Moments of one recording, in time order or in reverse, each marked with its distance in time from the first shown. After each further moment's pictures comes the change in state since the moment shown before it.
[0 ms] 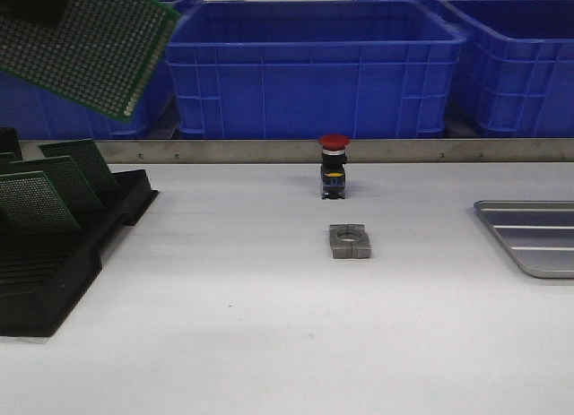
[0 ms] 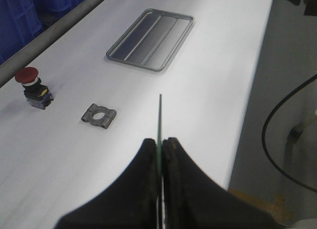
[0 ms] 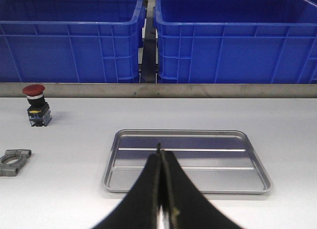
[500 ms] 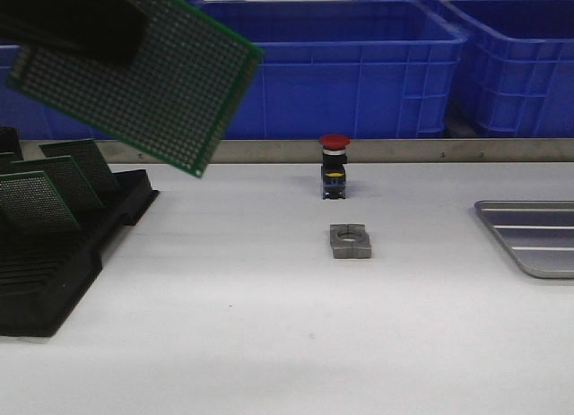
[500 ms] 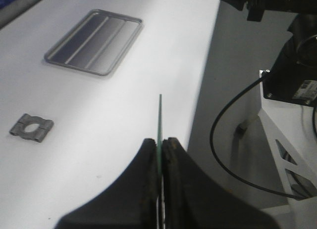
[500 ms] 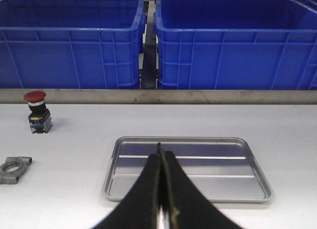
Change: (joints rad) left arm -0.171 0.109 0.000 -0.048 0.015 -0.002; right arm 0.000 0.000 0.000 0.000 -0.034 0.000
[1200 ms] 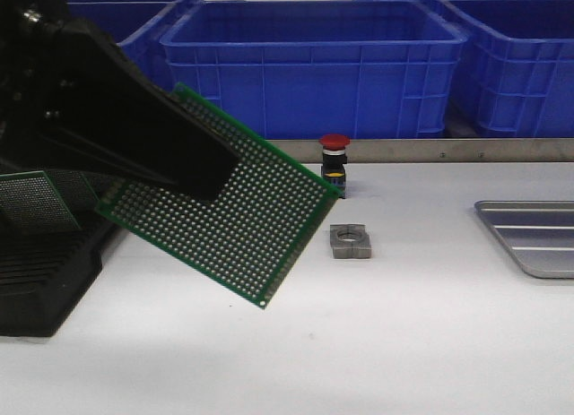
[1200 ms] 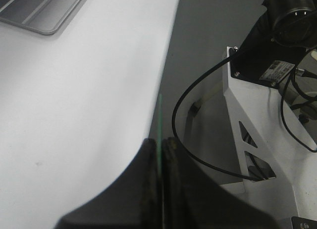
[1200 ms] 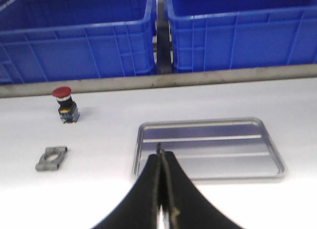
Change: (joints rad) left arm -0.124 0.189 0.000 -0.032 -0.022 0.000; right arm 0.000 0.053 -0.279 0.101 0.400 0.000
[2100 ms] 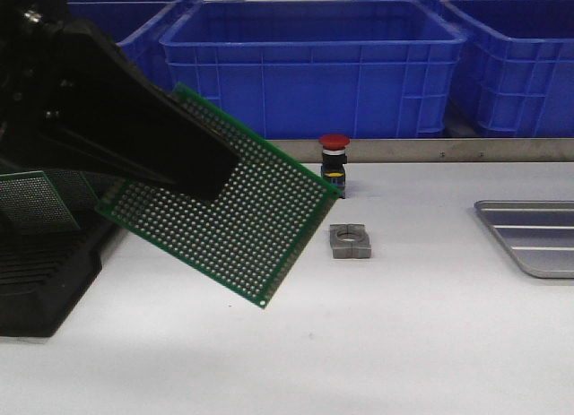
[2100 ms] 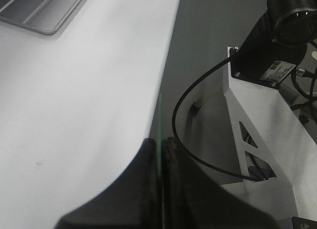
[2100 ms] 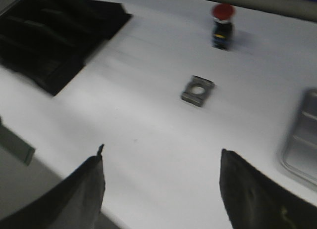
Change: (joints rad) left arm 0.000 0.000 0.000 0.000 -0.002 -0.002; right arm 0.040 0.664 -0.369 0.715 0.354 -0.859
